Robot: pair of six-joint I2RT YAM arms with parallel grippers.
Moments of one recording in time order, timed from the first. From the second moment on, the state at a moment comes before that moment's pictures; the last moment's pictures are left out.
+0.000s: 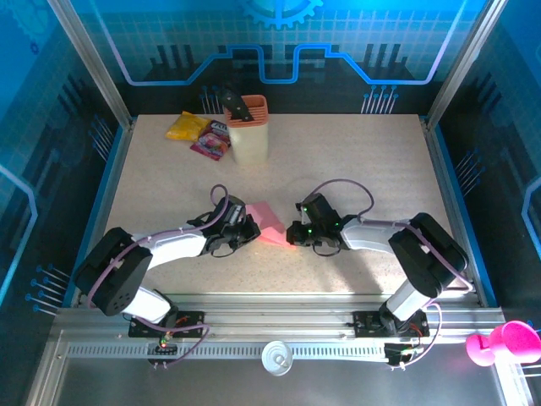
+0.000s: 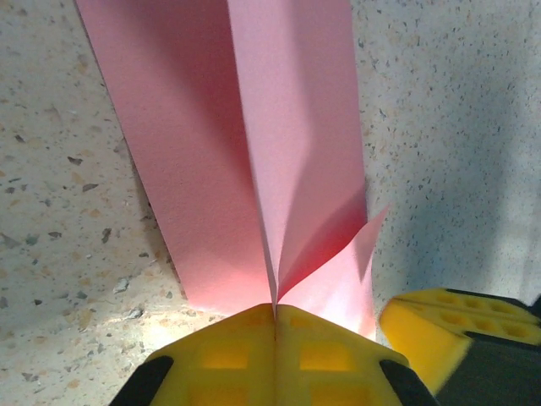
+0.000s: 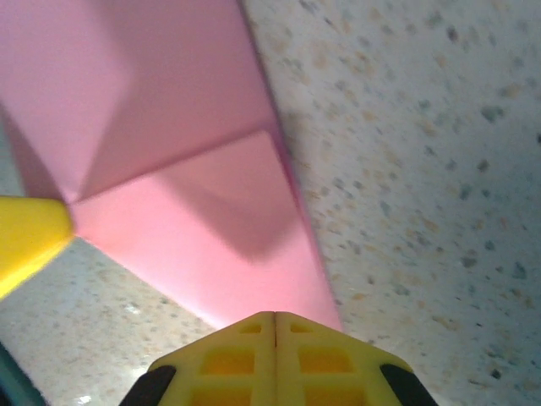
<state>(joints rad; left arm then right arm) -0.58 1.48 0.63 -0.02 0.19 -1.09 0.66 1.61 0.72 -0.03 -0.29 0.71</state>
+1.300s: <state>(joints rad) -0.58 1.42 0.67 -0.17 0.19 -1.16 0.71 1.58 0.82 -0.08 -0.34 0.50</state>
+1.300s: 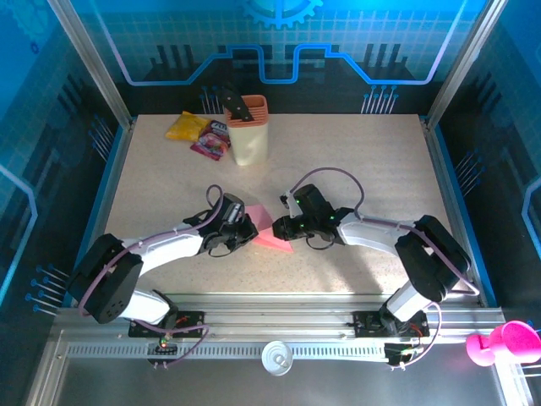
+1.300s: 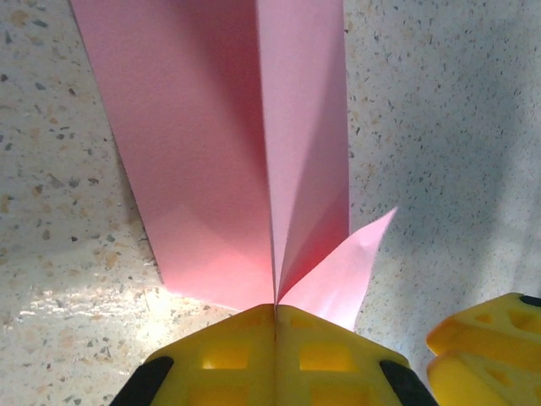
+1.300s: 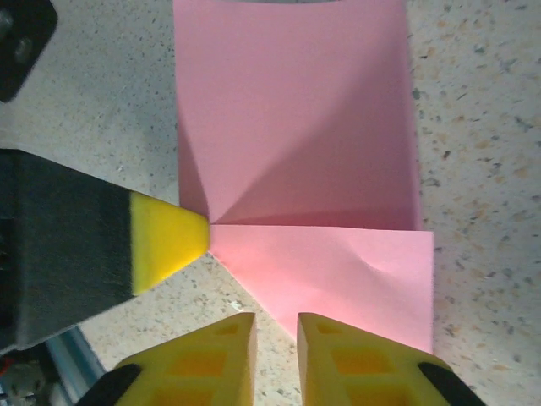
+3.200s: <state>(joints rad) -0.54 1.30 0.76 -0.33 0.15 -1.12 0.85 1.69 0.78 -0.06 -0.06 0.32</state>
